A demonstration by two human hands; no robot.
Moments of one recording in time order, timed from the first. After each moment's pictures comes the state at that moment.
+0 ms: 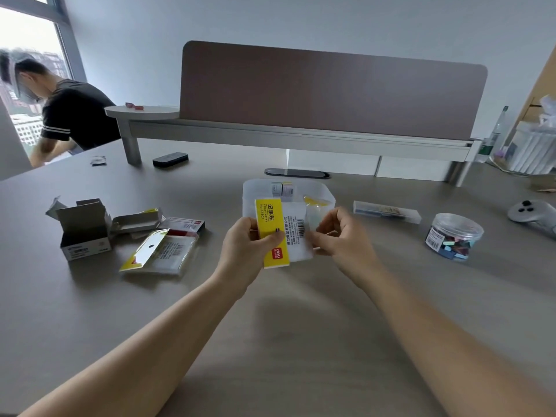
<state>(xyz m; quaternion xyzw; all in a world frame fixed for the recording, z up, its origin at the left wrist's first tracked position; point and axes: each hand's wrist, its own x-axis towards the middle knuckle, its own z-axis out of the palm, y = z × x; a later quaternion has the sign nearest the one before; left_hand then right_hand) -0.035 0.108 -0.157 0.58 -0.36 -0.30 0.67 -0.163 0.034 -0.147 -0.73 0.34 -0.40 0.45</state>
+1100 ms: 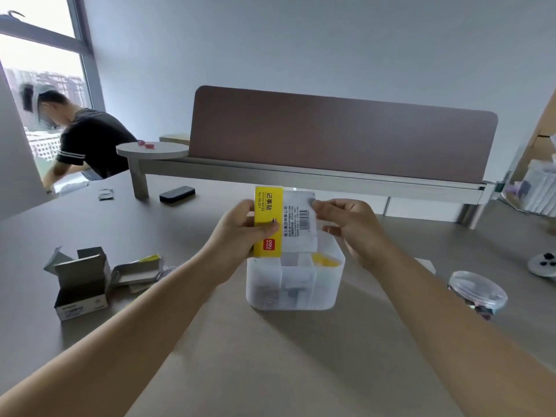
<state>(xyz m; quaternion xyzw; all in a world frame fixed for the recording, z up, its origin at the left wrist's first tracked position) 0.016 0.070 -0.080 0.52 -0.45 -0.33 0.65 -0.126 -0.020 -0.059 -0.70 0.30 -0.39 0.51</state>
